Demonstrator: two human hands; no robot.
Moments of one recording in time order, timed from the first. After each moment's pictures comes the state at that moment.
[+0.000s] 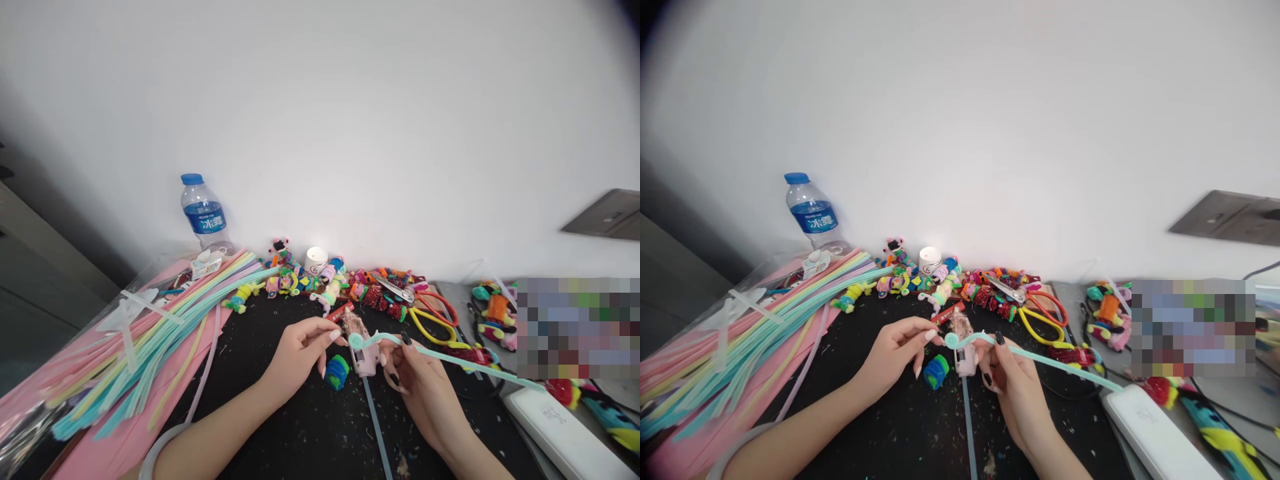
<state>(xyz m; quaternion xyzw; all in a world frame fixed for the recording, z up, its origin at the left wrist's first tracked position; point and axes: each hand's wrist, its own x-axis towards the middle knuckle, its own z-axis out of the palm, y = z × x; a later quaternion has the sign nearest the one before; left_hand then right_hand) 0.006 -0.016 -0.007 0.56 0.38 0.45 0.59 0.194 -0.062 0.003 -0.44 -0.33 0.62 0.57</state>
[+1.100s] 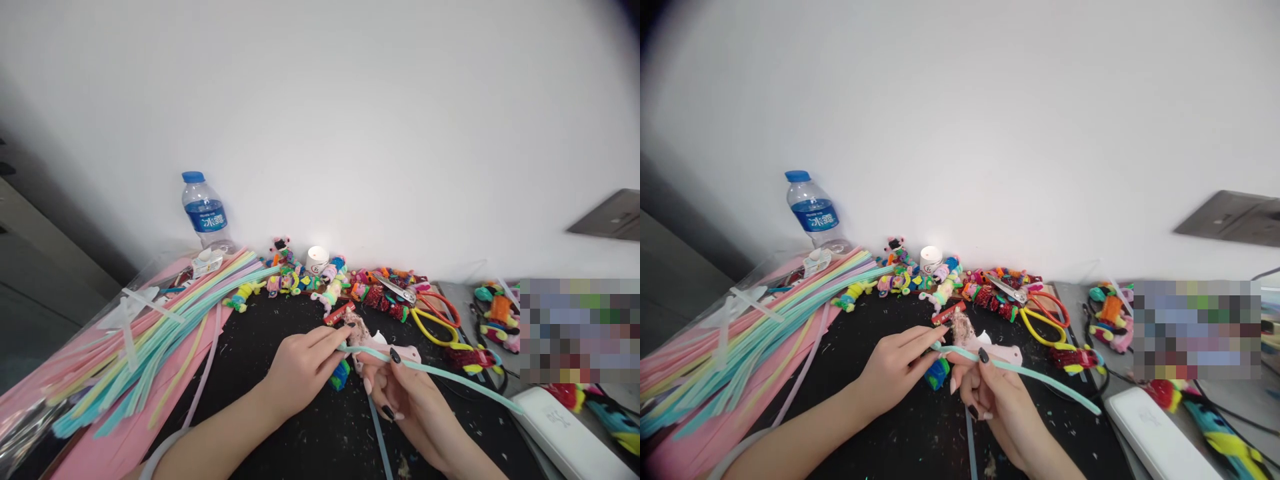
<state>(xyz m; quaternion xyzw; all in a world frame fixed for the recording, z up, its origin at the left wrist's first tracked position) -0.001 -0.022 -0.013 0.85 0.33 0.39 0.09 0.187 -0.072 0.000 -0.36 -0.37 0.72 0.47</state>
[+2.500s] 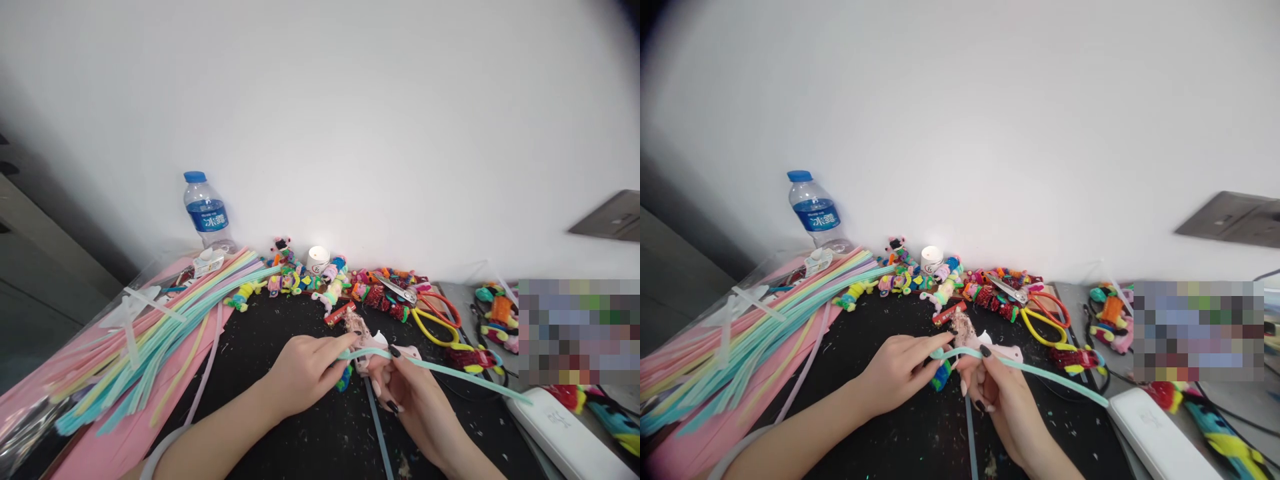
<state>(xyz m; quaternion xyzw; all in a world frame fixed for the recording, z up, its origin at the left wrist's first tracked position) -0.003 -0.023 -0.009 0.89 0.29 0.34 0.09 0.185 -0.070 0.004 -0.41 -0.36 0.68 0.50</state>
